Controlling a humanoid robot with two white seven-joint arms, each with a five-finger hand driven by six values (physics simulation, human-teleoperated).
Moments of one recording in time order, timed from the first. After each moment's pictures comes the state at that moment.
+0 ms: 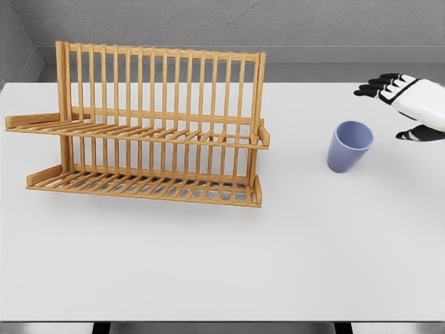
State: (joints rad) left arm 0.03 0.00 -0.20 -0.13 0.12 -0.02 -0.12; right arm -0.47 -1.02 0.45 -1.45 0.39 -0.59 0.16
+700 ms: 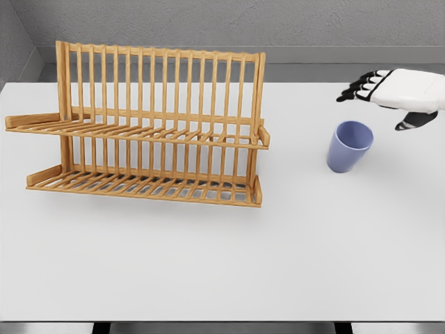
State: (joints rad) left arm 0.03 0.00 -0.20 -0.13 0.12 -0.02 -0.12; right arm -0.77 -0.96 0.61 -1.44 0.38 -0.59 0.60
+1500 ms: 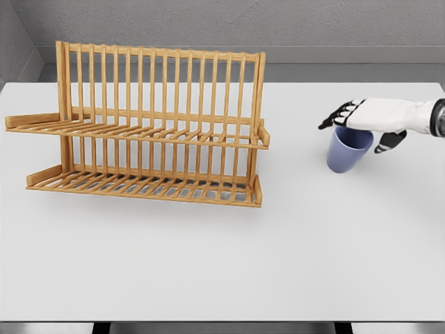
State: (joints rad) left arm 0.03 0.00 -0.20 -0.13 0.12 -0.02 -0.12; right arm -0.83 -0.88 0.78 -1.31 0.39 -0.59 0.61
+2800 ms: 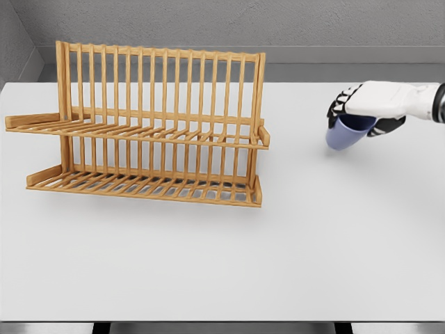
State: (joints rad) left arm 0.03 0.00 -0.20 -0.13 0.12 -0.02 -0.12; right arm -0.87 -0.87 0.74 -1.33 0.39 -0.60 0.61
